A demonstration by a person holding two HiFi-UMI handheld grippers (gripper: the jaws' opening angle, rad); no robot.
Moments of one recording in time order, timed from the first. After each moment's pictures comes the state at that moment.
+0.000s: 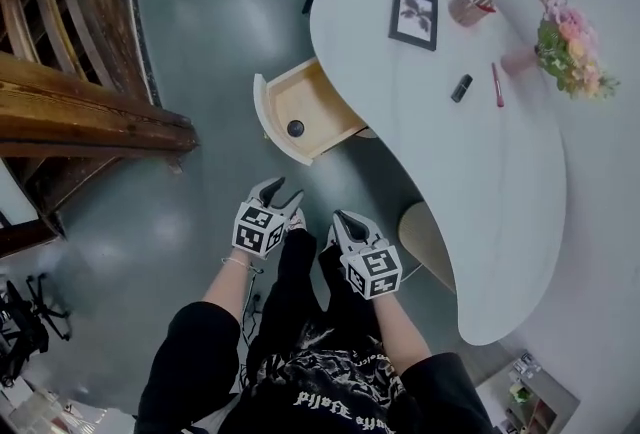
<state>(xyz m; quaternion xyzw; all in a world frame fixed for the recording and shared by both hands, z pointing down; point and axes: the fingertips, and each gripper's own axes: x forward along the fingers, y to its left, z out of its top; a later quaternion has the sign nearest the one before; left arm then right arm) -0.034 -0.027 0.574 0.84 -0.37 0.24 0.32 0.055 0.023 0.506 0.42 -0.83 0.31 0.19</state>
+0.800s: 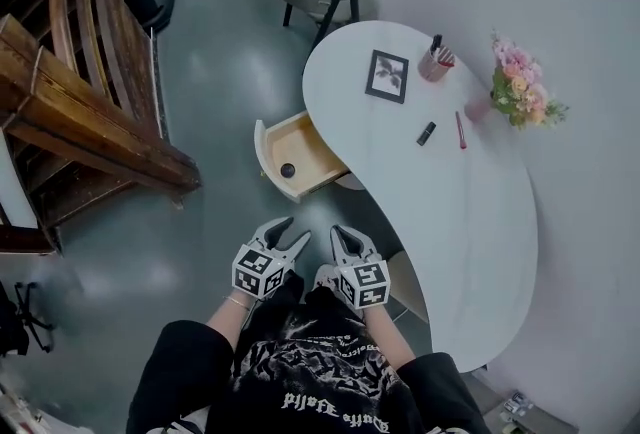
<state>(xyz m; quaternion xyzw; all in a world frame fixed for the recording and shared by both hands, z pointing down) 0.025 0.001 0.429 0.87 -0.38 0.14 0.28 0.097 -0.001 0.423 0.44 -0.85 0.23 0.17</state>
